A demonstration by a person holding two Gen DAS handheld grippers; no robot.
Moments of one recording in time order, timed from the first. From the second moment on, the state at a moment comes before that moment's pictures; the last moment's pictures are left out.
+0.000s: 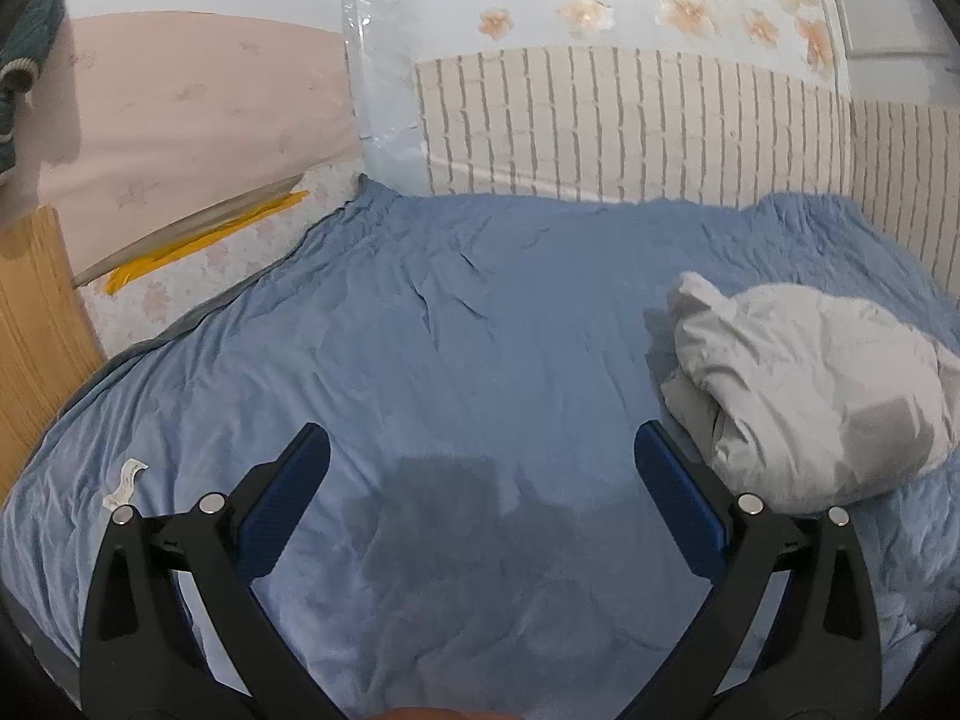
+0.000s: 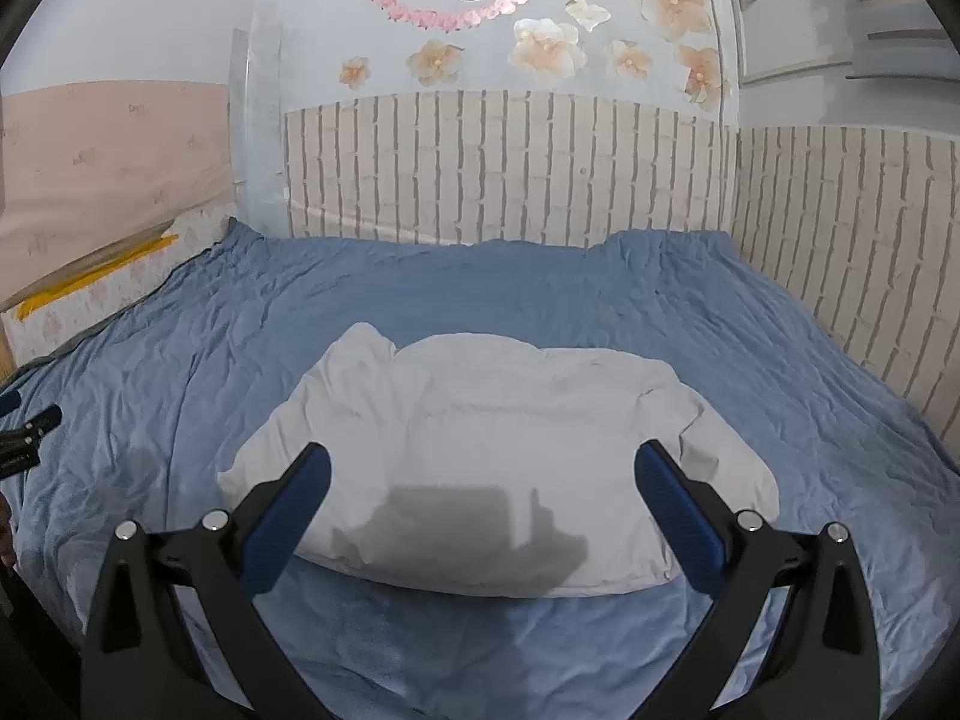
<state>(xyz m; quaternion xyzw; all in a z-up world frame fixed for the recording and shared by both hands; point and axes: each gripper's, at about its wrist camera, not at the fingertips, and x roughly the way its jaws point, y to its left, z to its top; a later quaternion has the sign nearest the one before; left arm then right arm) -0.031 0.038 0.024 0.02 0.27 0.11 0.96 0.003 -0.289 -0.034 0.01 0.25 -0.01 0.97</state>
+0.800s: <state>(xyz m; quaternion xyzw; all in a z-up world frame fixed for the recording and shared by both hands) -0.023 0.001 0.045 0.01 0.26 0.11 0.96 -0.009 -0.317 -0.016 0.07 0.23 0.01 0.97</state>
